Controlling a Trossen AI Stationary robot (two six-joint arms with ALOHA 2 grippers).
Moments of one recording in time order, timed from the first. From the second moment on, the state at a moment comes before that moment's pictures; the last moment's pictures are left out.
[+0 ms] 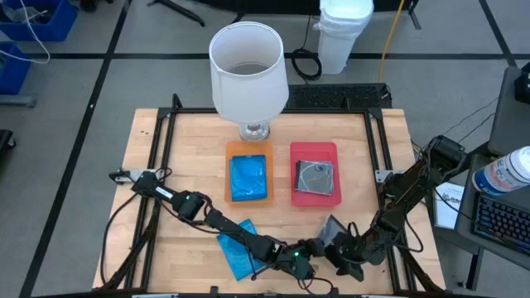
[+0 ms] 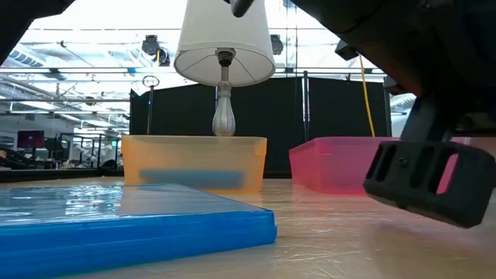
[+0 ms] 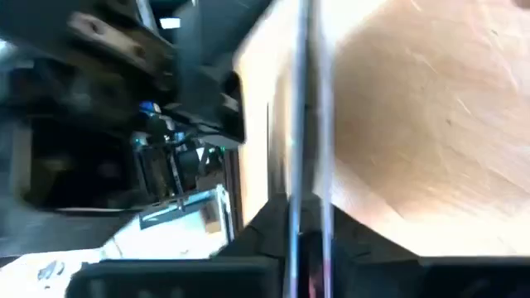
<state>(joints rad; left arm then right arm) -0.47 2.62 2.11 0.02 -0.71 1.31 0.94 1.45 0.51 0.28 0.13 1.38</state>
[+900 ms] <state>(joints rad) -0.49 2.59 2.11 0.39 -1.19 1.52 1.12 1.43 1.15 -0.39 0.95 0.55</state>
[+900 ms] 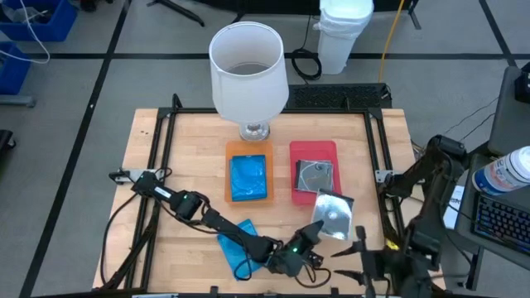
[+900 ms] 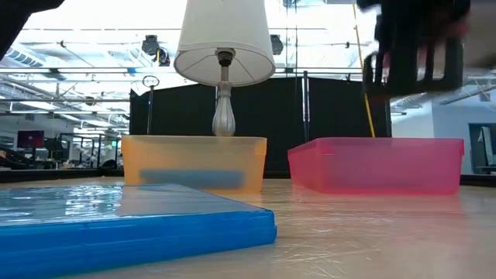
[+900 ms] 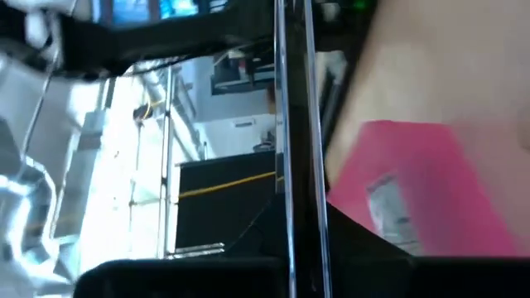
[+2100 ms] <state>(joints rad) -0.55 1.82 2.11 -1.04 -0.81 0.51 1.29 1.45 1.18 -0.57 1.15 0.64</state>
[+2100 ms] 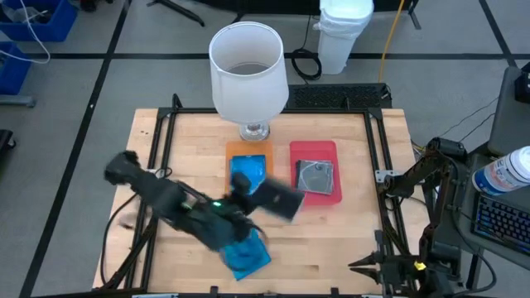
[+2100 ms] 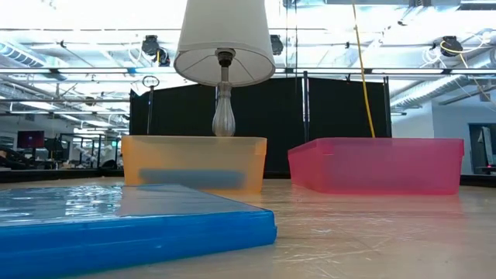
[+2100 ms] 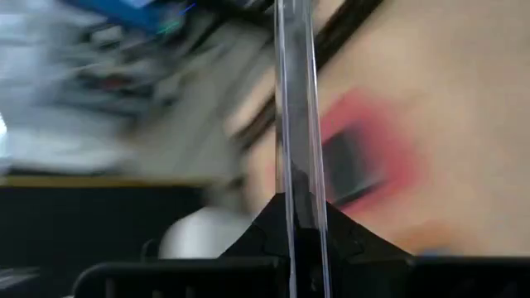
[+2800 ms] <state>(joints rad) -0.61 1.70 1.98 -0.75 -0.39 0.37 1.06 1.45 0.80 0.12 1.41 0.02</state>
